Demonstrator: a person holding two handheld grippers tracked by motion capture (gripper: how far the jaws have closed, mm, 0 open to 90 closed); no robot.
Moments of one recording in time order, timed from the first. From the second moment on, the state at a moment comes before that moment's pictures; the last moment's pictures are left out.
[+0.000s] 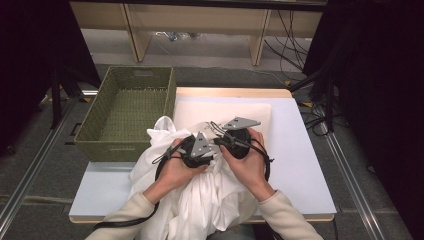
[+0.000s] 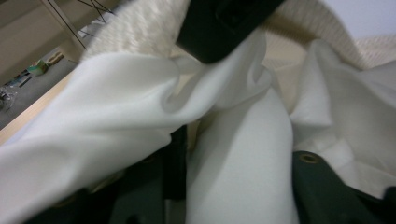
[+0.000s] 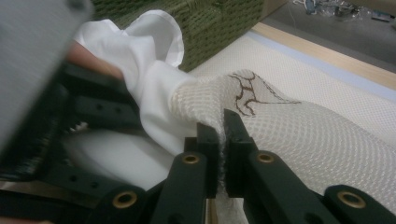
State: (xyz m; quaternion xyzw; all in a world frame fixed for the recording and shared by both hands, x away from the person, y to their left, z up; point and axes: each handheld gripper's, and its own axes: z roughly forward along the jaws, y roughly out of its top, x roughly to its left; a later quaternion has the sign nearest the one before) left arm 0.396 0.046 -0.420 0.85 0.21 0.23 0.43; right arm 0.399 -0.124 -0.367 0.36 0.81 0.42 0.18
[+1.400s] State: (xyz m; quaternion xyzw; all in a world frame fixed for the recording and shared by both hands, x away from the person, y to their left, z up) left arm 0.362 0.059 -0.435 0.86 0.24 0.20 0.39; right arm 0.397 -0.122 -0.369 0.36 0.82 0.41 0.18
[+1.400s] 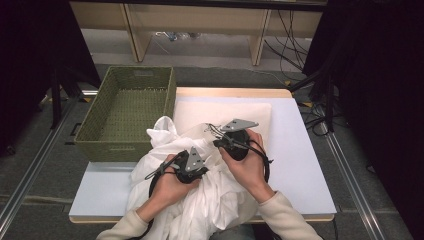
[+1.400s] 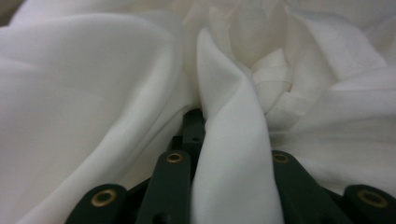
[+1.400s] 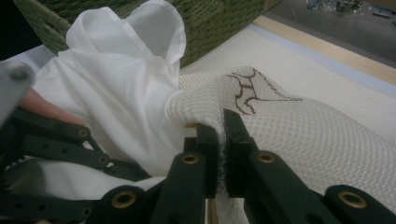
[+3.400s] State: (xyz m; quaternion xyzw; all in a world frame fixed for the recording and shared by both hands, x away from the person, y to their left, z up) left arm 0.356 0.062 -0.445 0.85 0.27 0.18 0.41; right arm 0.392 -0.123 -0.364 0.37 0.81 0.41 0.17
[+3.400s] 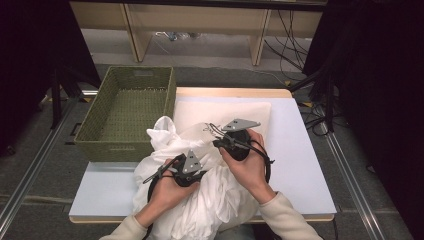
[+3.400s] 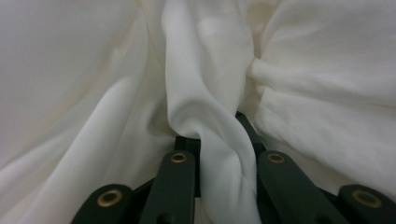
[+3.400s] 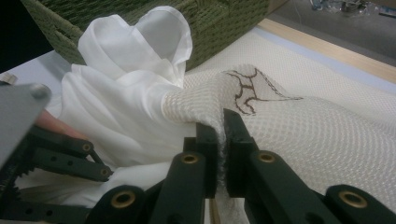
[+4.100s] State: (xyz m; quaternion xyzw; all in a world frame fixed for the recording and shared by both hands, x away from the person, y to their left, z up) left arm 0.402 0.040 -0.442 0.81 0.31 0.19 0.46; right arm 0.387 -0.119 -0.360 0.35 0.81 0.43 0.17
